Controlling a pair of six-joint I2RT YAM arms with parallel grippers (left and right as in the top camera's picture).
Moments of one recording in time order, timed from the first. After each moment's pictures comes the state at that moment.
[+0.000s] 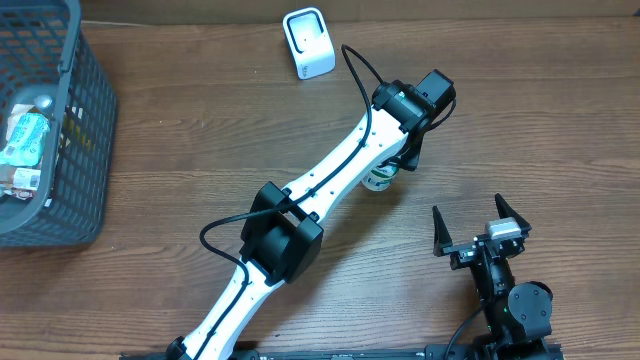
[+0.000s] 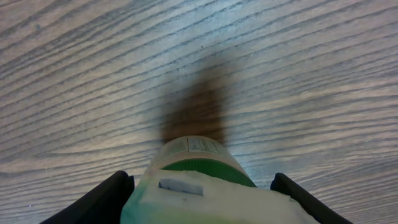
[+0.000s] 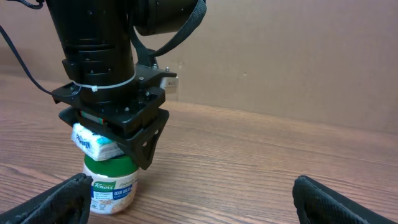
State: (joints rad) left arm -0.78 2.48 2.42 -1.34 -0.14 -0.55; right arm 0.18 0.01 0.02 -0.03 0.01 -0.09
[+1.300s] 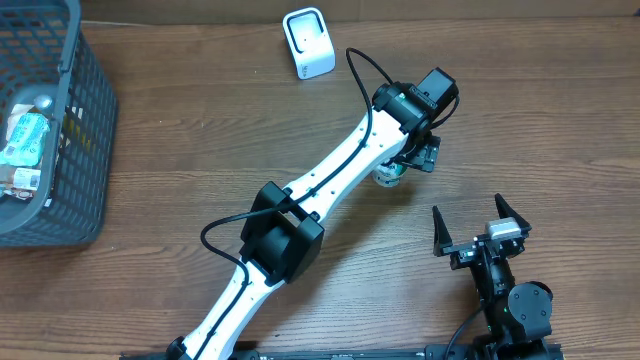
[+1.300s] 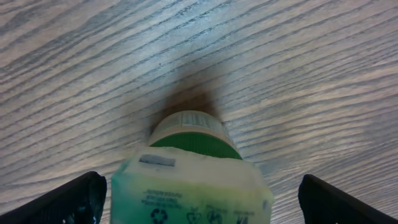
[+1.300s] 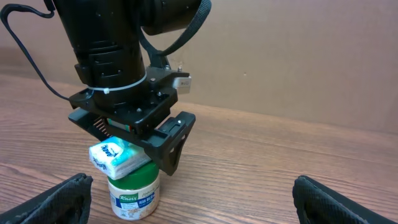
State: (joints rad) left arm -0.78 2.48 2.40 -1.25 -0.06 -0.49; right arm 0.18 0.01 0.02 -0.03 0.01 -0.09
